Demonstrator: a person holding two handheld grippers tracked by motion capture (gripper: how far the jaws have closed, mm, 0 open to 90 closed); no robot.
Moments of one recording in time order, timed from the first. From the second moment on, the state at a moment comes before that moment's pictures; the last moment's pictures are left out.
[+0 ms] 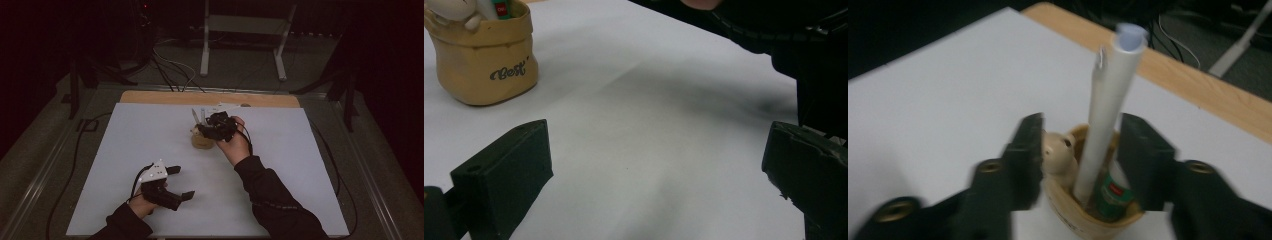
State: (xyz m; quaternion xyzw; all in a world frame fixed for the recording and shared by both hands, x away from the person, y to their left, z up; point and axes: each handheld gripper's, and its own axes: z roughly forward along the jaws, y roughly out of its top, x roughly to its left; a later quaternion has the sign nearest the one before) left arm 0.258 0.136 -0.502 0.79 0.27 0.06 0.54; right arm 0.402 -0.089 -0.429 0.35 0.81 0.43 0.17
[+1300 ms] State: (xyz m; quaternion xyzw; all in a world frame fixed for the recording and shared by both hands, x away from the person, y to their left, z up) left arm 0.255 0.133 -0.499 0.79 0.25 0.06 0.55; right arm 0.333 -0.174 -0.426 0.30 0.79 0.51 0.14
